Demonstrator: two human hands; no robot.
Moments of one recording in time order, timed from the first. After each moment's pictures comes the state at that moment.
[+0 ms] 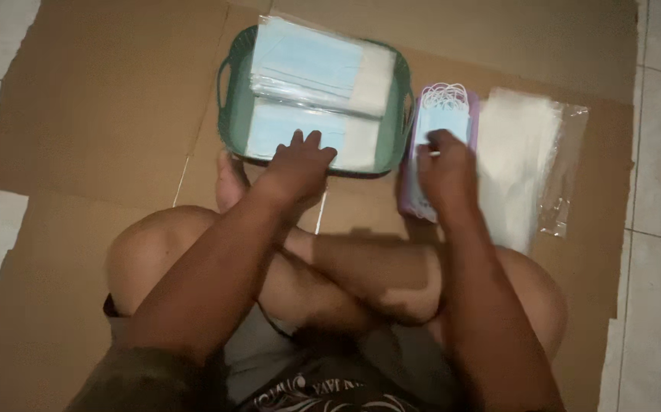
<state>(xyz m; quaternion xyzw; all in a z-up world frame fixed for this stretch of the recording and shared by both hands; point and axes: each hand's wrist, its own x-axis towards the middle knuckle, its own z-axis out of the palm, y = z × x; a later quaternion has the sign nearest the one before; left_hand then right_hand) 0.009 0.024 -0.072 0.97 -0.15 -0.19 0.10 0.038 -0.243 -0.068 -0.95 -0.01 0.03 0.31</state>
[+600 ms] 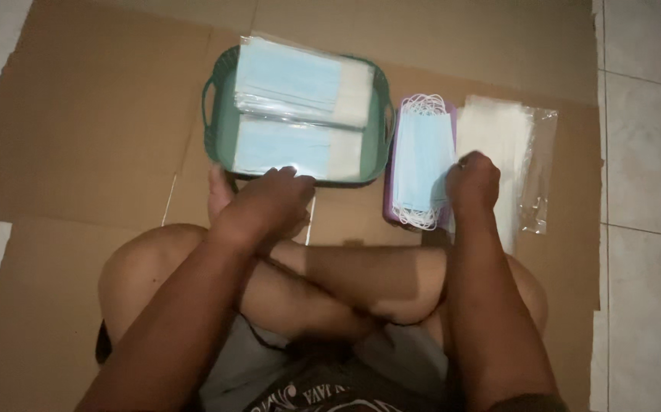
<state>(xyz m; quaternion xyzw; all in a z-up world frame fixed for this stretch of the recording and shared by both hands) -0.045 0.038 0.053 0.93 -0.14 -0.27 0.19 0.061 -0.329 -0.124 -0.95 0.19 -0.01 0.23</state>
